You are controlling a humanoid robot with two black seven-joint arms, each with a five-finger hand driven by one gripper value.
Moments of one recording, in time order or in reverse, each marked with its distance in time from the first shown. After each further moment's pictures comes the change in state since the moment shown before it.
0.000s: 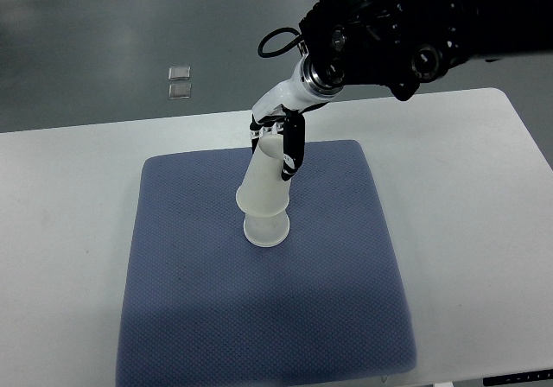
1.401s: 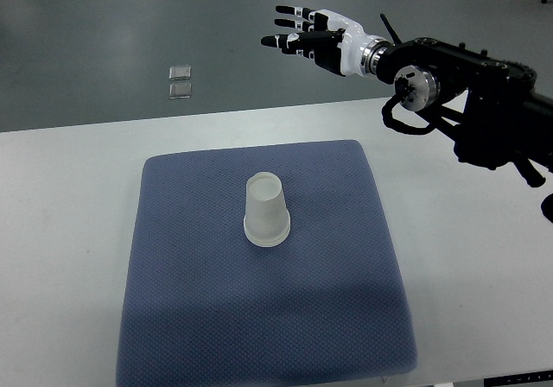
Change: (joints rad) left arm 0.010 0.000 0.000 0.000 0.000 0.001 0.000; right arm -0.898 -0.163 1.125 -0.525 0.326 -0.271 0.080
